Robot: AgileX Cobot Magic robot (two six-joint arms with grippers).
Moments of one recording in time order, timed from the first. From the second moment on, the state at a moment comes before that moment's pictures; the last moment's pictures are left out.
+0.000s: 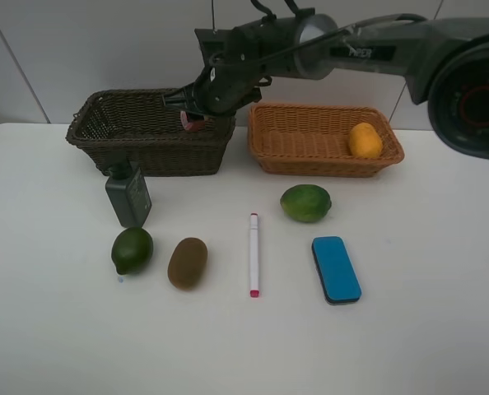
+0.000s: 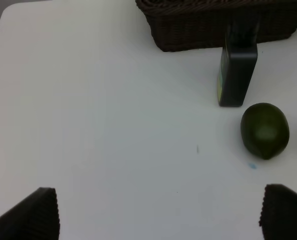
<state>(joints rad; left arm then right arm) -0.03 0.00 -0.51 0.01 1.06 0.04 0.67 2.35 -1.98 -0.14 0.51 0.31</state>
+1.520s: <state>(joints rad) -0.03 0.00 -0.51 0.01 1.06 0.04 0.67 2.35 -1.98 -0.14 0.54 0.31</state>
